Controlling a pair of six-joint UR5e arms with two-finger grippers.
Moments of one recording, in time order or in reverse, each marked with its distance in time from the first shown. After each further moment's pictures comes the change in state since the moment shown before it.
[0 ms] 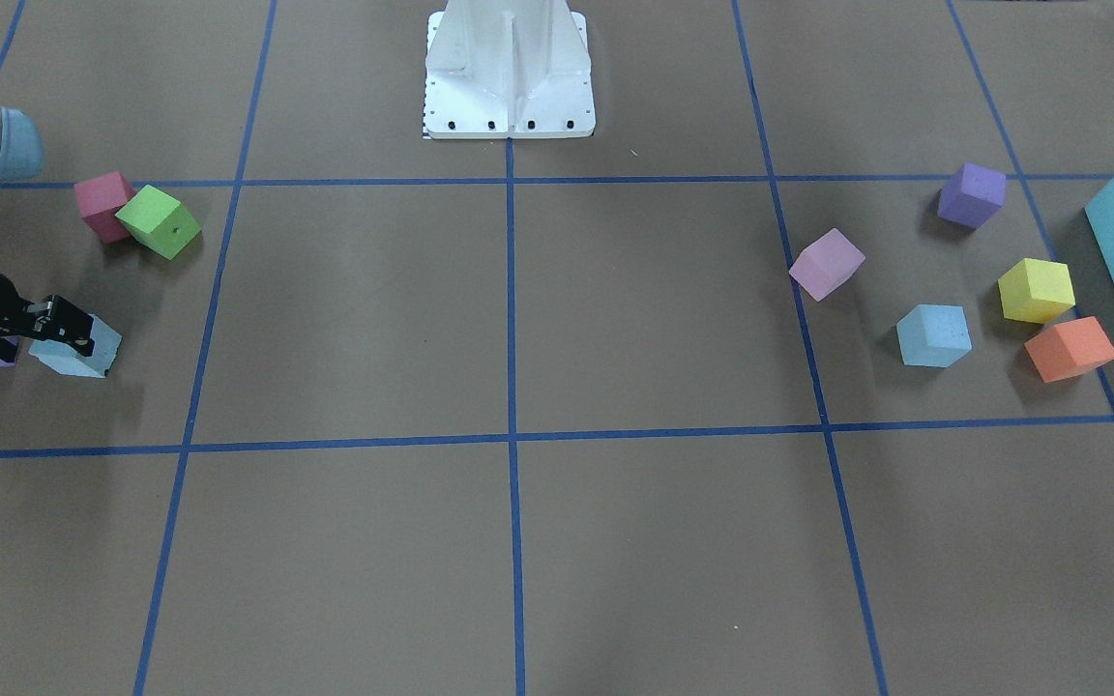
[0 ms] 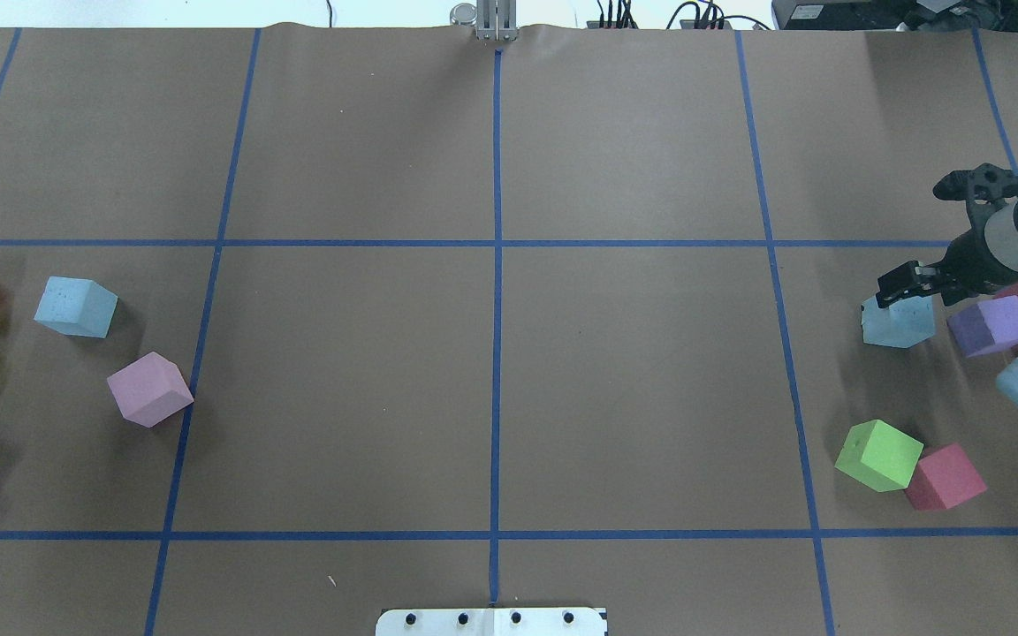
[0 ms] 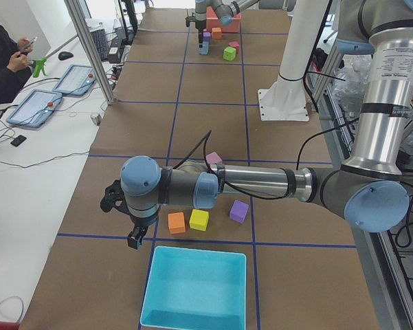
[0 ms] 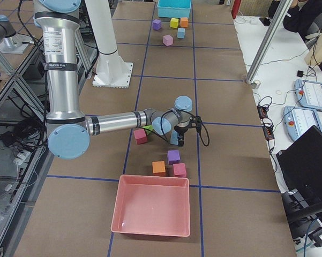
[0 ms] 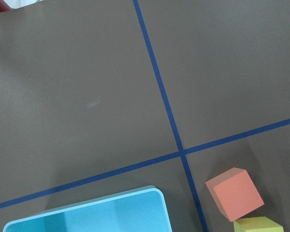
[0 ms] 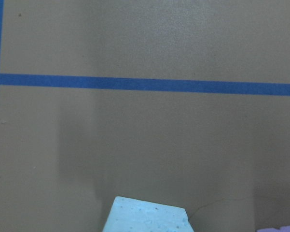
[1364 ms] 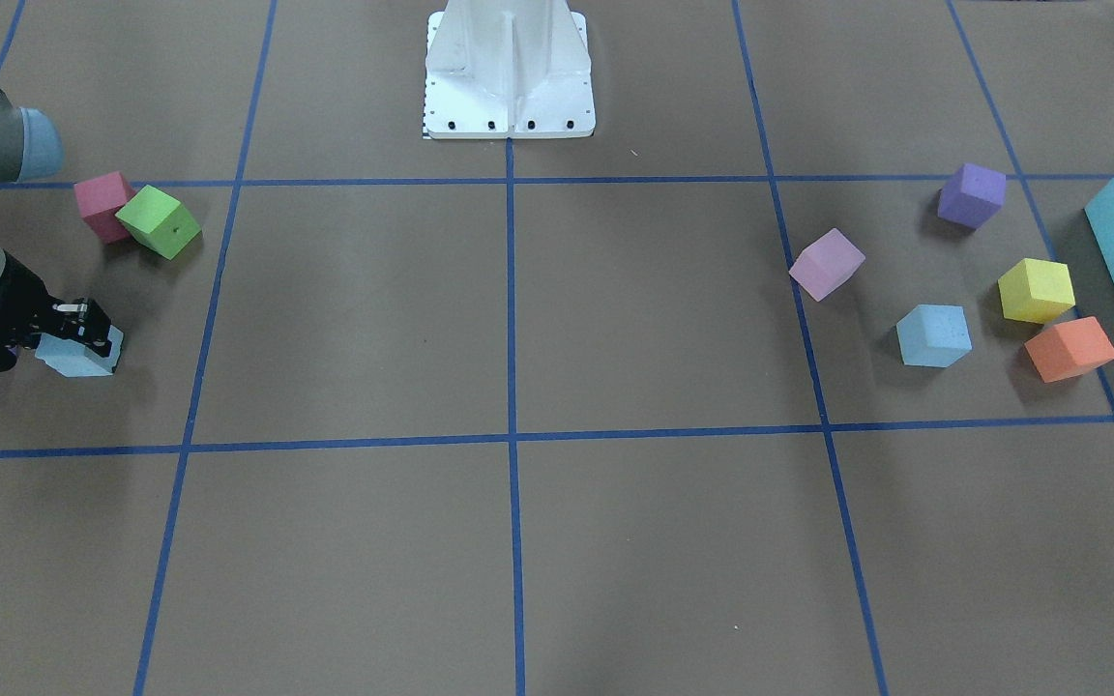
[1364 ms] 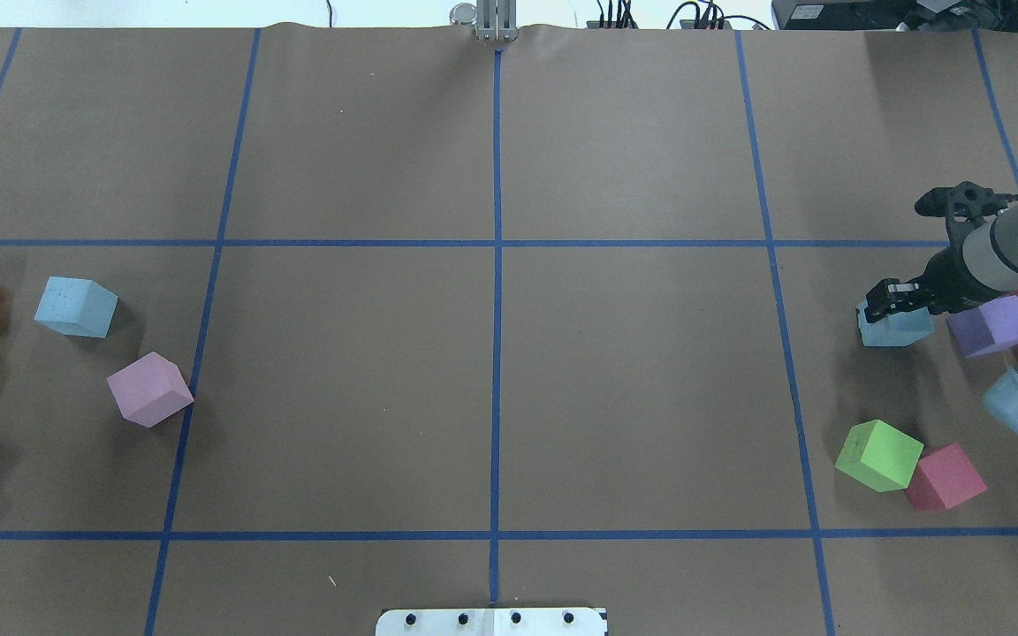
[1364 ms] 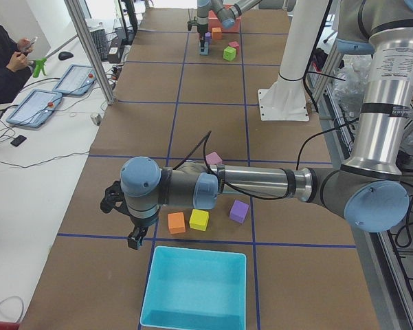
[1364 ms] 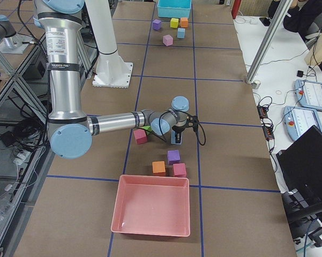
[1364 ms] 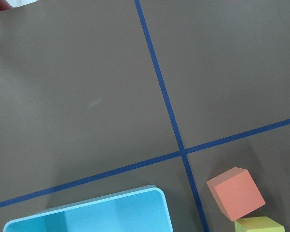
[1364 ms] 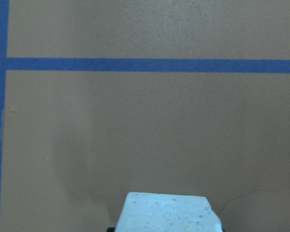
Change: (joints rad) left arm 0.001 0.000 0.004 -0.002 0.002 -0.002; right arm -0.050 -0.004 -0.010 0.059 -0.019 0.080
